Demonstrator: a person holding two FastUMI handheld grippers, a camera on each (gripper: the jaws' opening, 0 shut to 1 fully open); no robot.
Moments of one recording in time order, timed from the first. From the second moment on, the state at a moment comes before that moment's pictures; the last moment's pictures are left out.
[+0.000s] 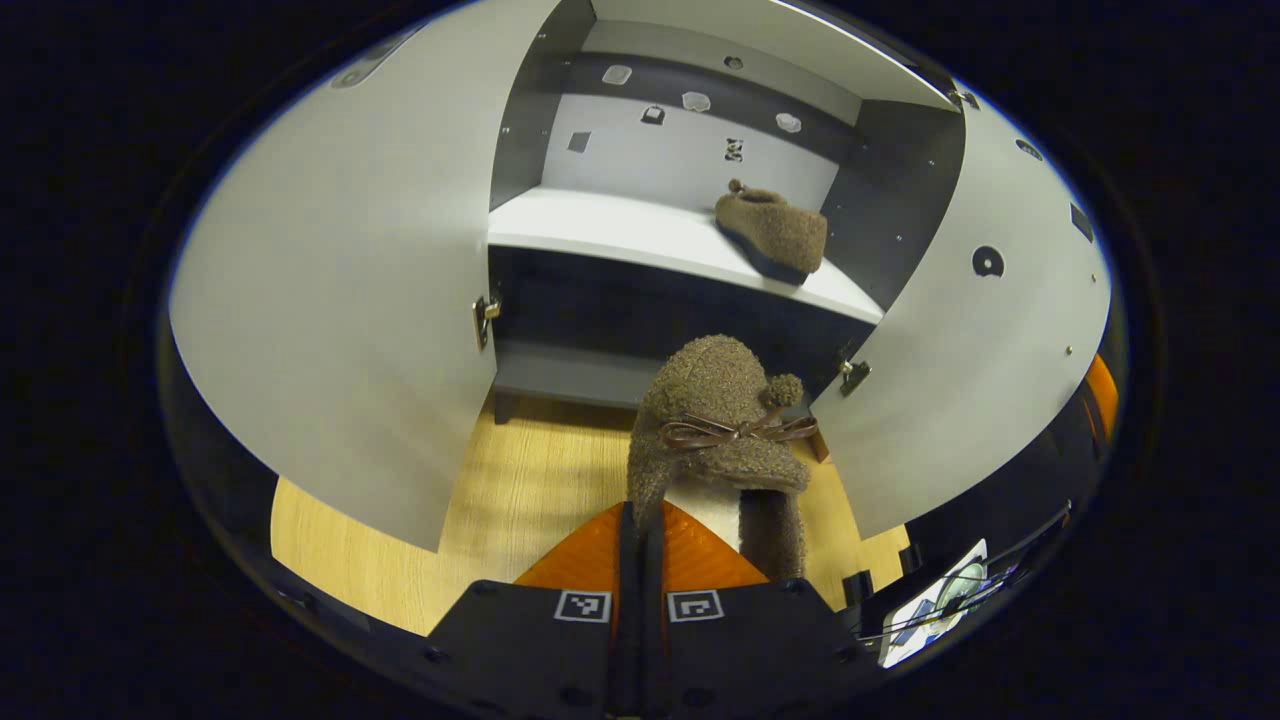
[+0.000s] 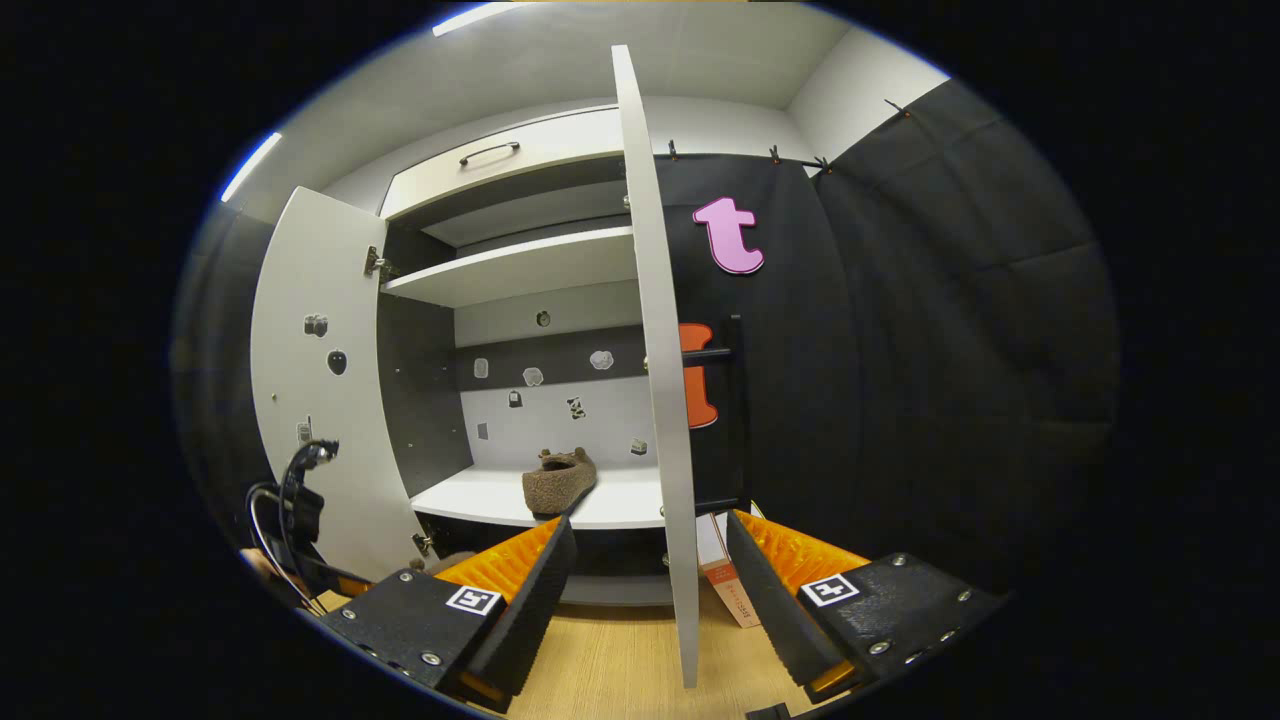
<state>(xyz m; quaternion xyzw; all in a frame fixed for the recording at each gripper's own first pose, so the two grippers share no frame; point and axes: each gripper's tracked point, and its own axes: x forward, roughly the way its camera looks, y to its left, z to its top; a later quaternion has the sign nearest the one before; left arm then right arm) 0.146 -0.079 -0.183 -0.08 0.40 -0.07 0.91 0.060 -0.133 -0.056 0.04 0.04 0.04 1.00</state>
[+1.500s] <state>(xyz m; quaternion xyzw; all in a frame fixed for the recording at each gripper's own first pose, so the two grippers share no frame) 0.494 -0.071 -0.146 -0.06 0.37 -0.03 0.93 0.069 -0.164 -0.077 0.05 0.06 0.01 1.00</state>
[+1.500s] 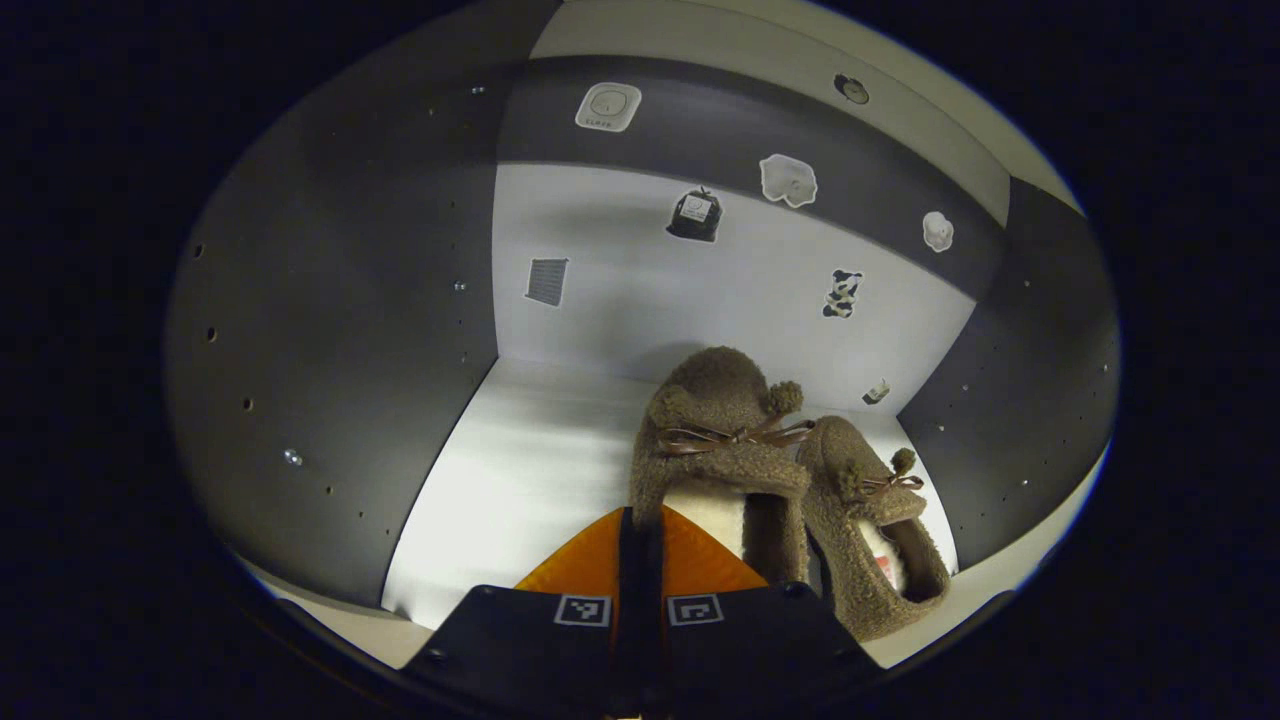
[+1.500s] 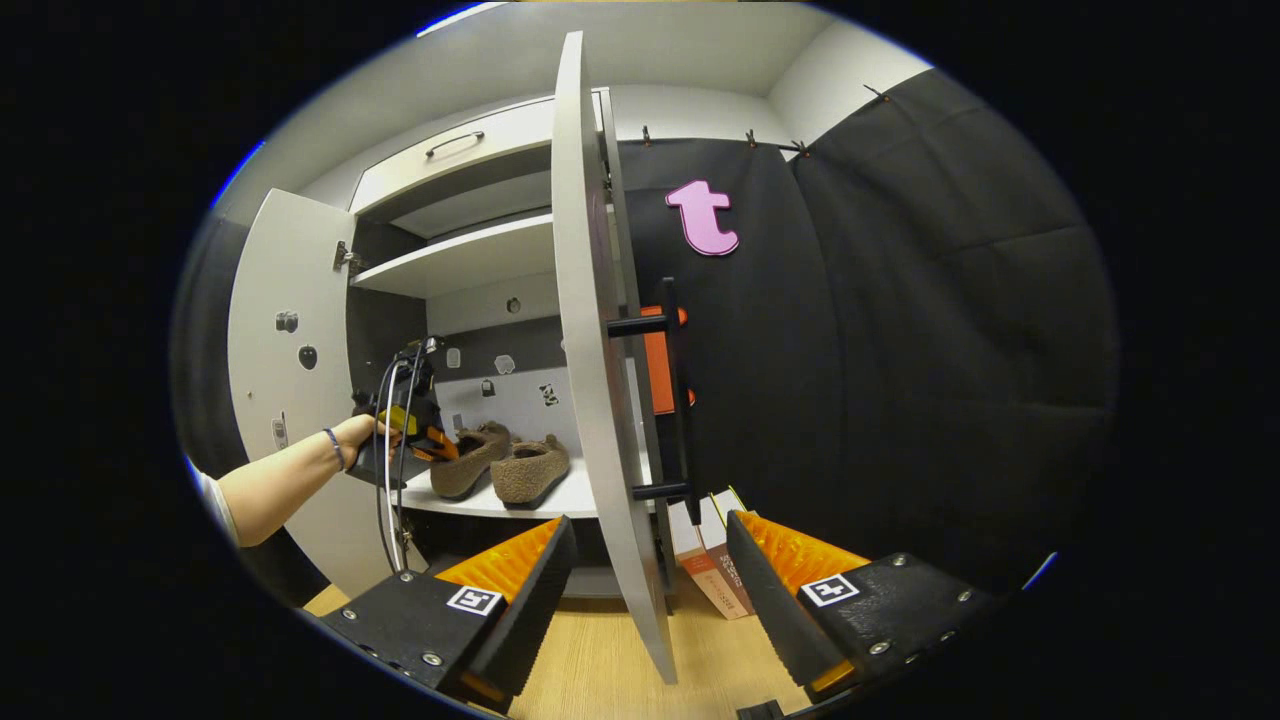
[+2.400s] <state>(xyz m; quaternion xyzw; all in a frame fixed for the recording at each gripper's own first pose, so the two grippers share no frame) 0.403 -0.095 -0.029 -0.10 0.24 -0.09 0.96 0.057 -0.165 -0.073 0.04 0.05 0.02 1.00</state>
